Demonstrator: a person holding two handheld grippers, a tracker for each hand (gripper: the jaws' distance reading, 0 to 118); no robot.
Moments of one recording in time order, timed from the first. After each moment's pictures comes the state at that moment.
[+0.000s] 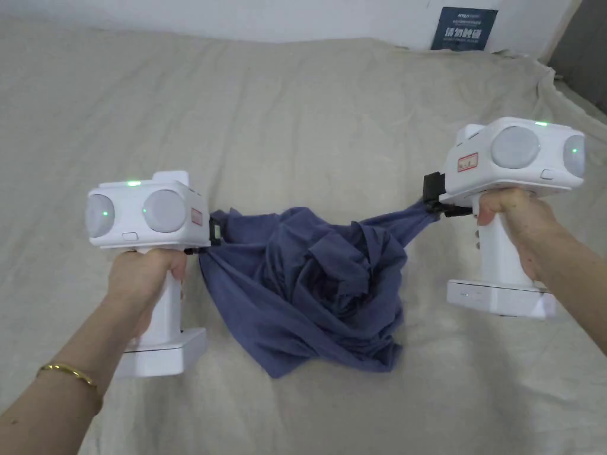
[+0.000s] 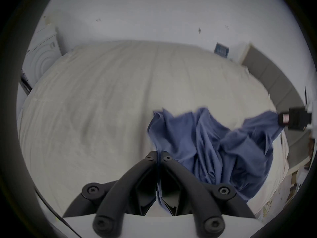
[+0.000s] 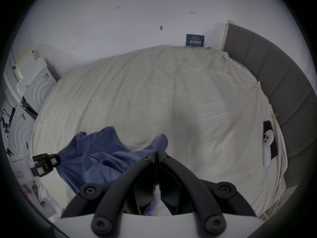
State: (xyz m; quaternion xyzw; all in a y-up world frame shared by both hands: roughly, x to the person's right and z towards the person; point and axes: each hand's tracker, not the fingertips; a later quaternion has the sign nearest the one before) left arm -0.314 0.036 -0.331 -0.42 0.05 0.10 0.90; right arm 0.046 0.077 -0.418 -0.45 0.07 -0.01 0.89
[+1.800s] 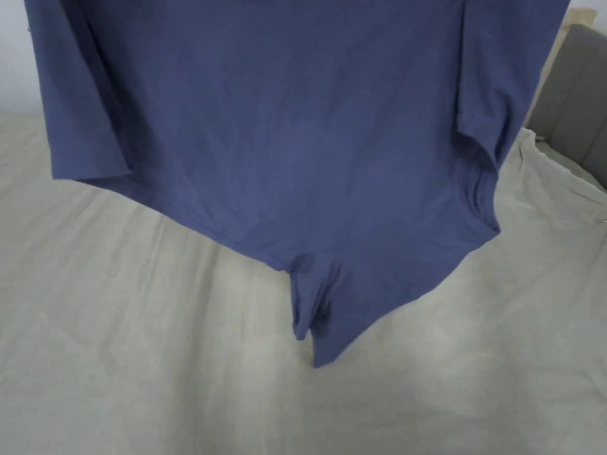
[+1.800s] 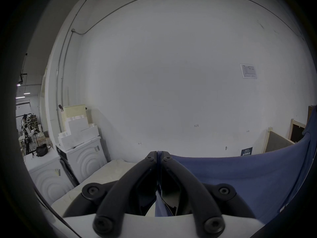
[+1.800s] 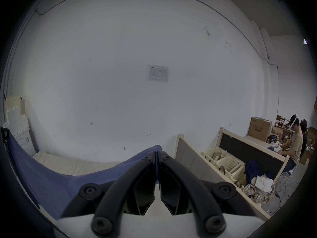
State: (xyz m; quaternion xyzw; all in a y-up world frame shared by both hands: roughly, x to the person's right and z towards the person) left arm -0.355 0.438 -0.444 -0.06 0.20 -0.05 0.98; right arm 0.115 0.483 -0.471 -0.08 -0.09 0.03 0.99
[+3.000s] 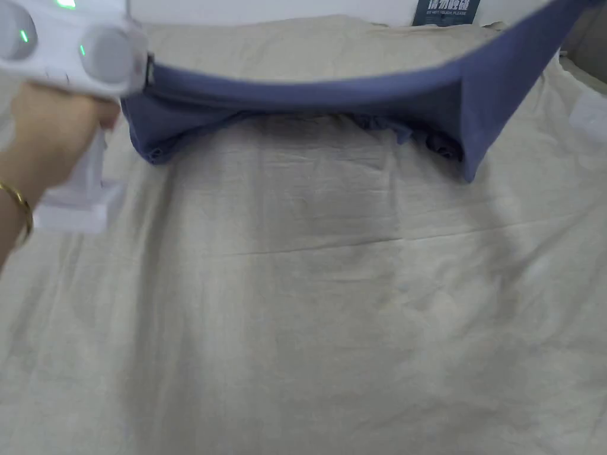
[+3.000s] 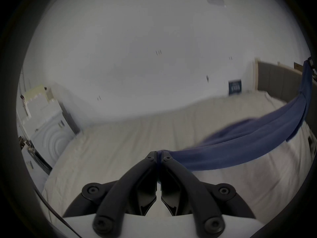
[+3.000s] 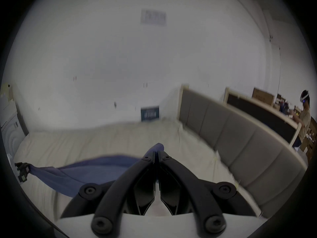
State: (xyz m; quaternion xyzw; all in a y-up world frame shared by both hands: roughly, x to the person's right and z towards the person) left arm -0.316 0.059 -0.570 -0.28 0.08 -0.11 0.95; right arm 0.126 0.175 -0.576 -0.24 -0.10 -0.01 0.97
